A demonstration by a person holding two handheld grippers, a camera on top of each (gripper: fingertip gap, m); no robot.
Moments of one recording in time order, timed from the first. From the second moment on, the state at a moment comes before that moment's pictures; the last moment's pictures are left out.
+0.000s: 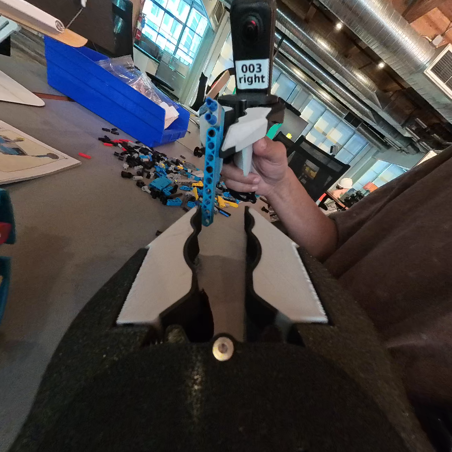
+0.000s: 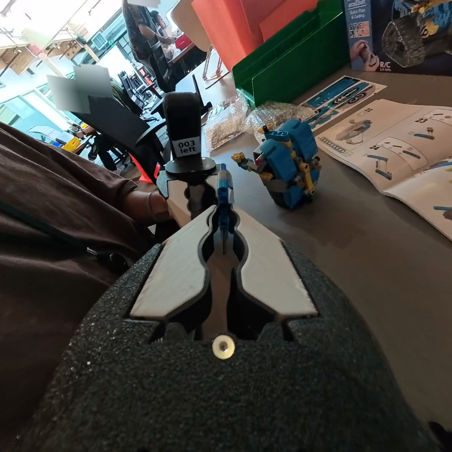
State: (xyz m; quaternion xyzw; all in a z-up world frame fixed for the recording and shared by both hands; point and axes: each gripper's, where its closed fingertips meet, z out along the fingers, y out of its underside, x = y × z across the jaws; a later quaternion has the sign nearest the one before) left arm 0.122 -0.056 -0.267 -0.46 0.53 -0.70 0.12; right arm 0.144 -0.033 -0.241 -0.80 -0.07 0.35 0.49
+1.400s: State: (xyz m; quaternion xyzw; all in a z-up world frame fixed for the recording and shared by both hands) left arm 0.119 -0.047 -0.274 -0.46 0.54 -0.69 0.10; right arm 0.120 -0.028 -0.256 -0.82 -0.13 0.37 0.42
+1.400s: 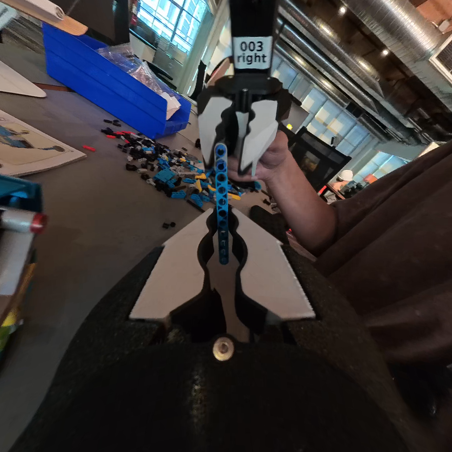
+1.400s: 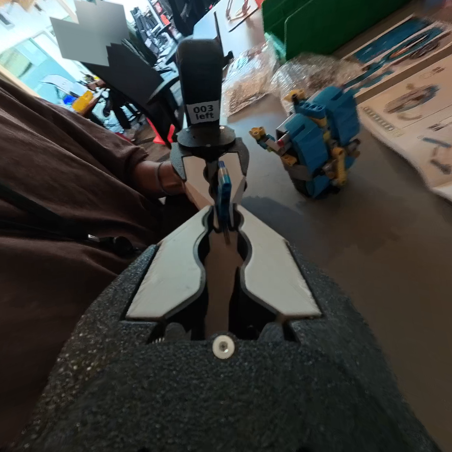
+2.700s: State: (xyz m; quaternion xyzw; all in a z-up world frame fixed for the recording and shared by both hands) left arm 0.134 -0.016 -0.284 -0.51 0.54 -0.63 0.23; right arm 0.138 -0.022 -0.294 -0.79 -0.01 0.20 0.58
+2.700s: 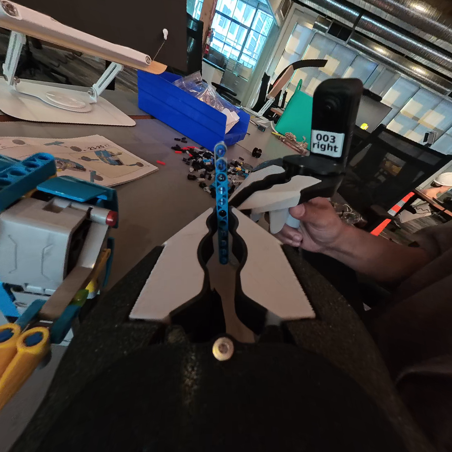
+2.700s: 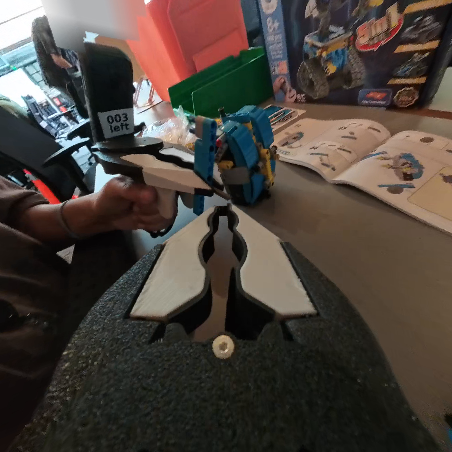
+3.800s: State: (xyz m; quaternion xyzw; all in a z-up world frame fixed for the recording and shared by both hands) left arm 0.126 -0.028 -0.267 -0.48 0.52 -0.68 0.19; right arm 0.134 -0.028 -0.273 -0.70 0.02 0.35 0.62
